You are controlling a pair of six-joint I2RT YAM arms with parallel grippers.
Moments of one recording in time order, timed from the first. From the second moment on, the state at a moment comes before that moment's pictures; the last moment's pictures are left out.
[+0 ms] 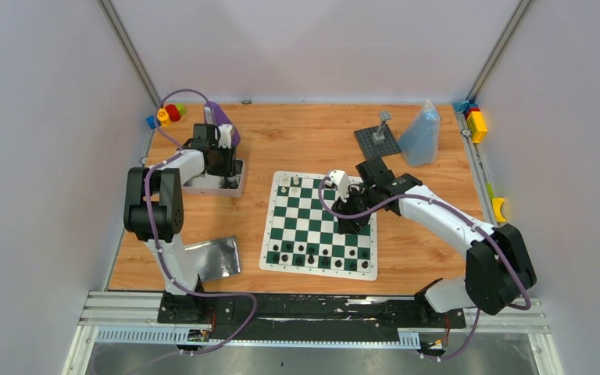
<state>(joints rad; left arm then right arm) -0.04 1.88 1.19 -0.26 0.19 0.08 0.55 1.41 0.96 -0.63 -0.51 -0.41</state>
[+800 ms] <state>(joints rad) -0.04 2.00 1.36 -0.35 0.17 0.07 0.55 1.43 0.96 -0.64 -0.52 -0.41</state>
